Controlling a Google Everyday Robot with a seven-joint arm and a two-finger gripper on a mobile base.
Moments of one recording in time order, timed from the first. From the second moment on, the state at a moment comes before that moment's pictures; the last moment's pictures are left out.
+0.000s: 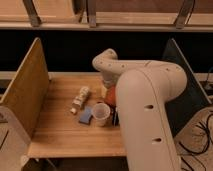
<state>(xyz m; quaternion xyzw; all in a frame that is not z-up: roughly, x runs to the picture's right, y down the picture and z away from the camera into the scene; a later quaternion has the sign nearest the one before) 0.051 0.017 0.902 -0.25 0.21 0.39 0.86</state>
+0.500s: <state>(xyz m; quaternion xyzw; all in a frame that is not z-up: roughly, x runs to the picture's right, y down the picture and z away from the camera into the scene) 0.051 0.017 0.902 -0.25 0.21 0.39 0.86</state>
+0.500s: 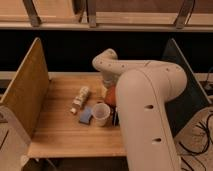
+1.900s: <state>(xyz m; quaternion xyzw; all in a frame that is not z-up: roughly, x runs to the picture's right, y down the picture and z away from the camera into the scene) 0.024 0.010 0.823 -0.22 0.11 0.38 0.89</state>
